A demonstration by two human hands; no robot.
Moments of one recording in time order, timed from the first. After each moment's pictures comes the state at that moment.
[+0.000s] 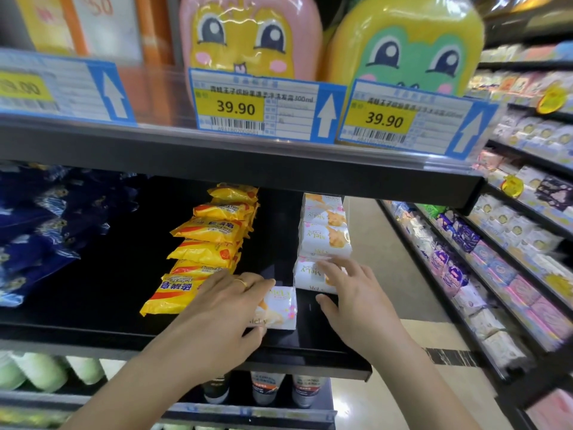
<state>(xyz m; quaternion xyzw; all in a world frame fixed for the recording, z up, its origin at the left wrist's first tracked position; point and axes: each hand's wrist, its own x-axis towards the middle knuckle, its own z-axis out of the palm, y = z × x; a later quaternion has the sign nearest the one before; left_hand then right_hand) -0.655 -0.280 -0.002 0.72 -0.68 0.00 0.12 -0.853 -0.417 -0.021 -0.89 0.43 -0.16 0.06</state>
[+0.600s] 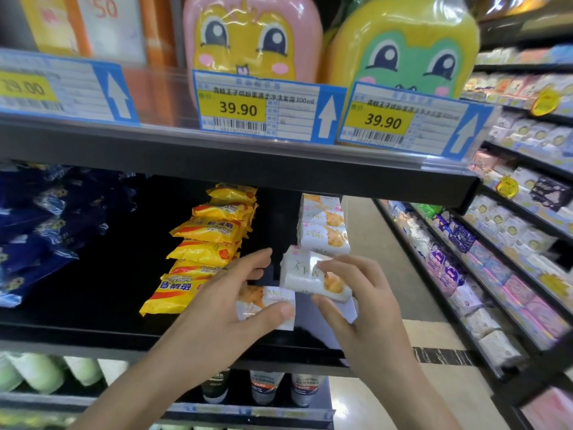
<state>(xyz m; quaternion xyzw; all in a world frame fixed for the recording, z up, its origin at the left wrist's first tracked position) -0.662 -0.271 0.004 0.66 -0.59 -0.19 0.43 -0.866 -0.380 -0.019 -0.83 0.31 -0.43 0.17</state>
